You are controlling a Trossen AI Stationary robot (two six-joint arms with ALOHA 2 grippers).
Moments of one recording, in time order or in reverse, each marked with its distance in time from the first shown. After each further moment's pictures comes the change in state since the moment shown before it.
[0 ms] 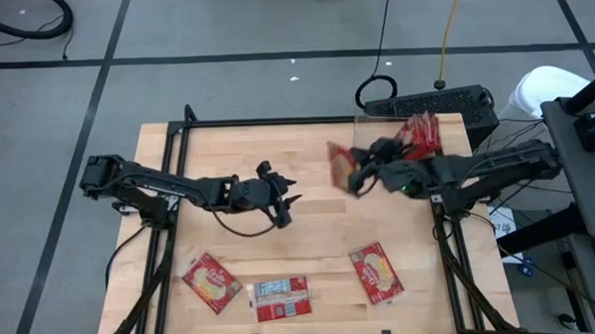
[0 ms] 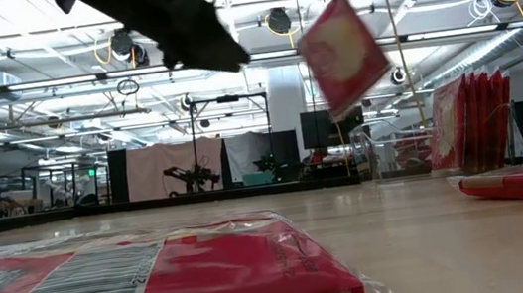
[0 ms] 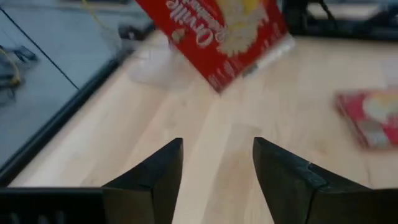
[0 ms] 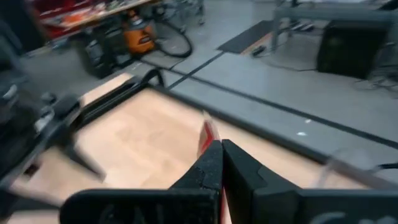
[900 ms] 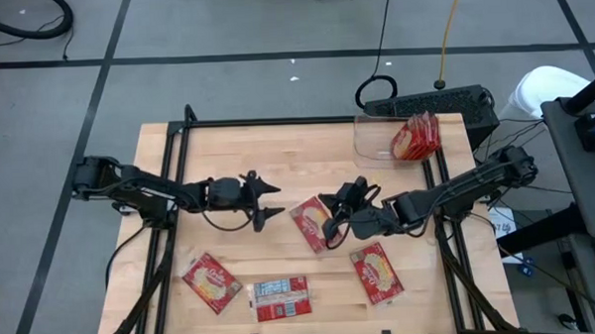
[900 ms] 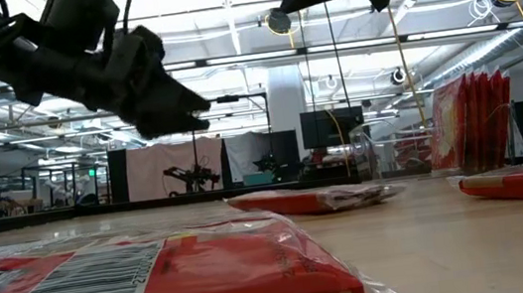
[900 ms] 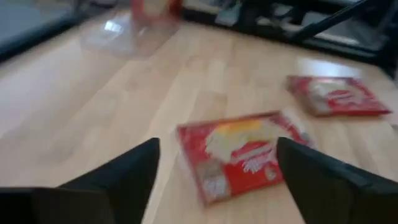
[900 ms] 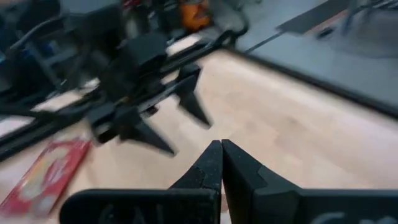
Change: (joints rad) left arm 0.115 -0.079 -0.510 0.588 0.334 -0.079; right arm 0.175 0.307 0.001 0.277 -0.092 0.064
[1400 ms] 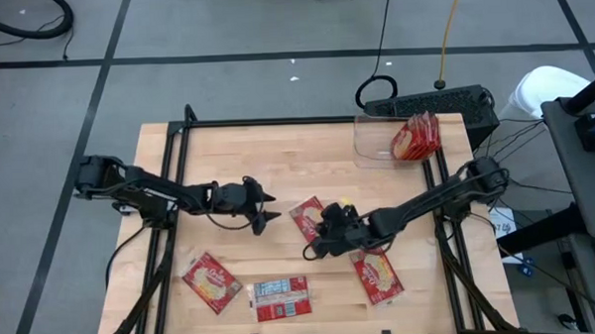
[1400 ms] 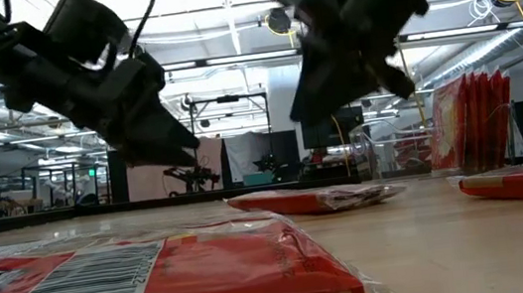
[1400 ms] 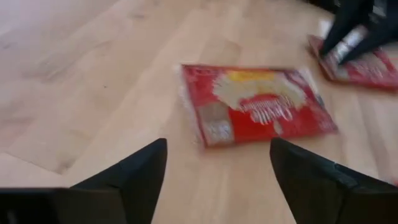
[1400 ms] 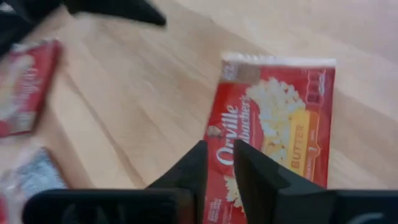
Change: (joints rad) left arm -0.026 0.033 -0.001 -0.146 -0.014 -0.174; right arm -0.002 0.265 0.000 -0.074 -0.301 0.390
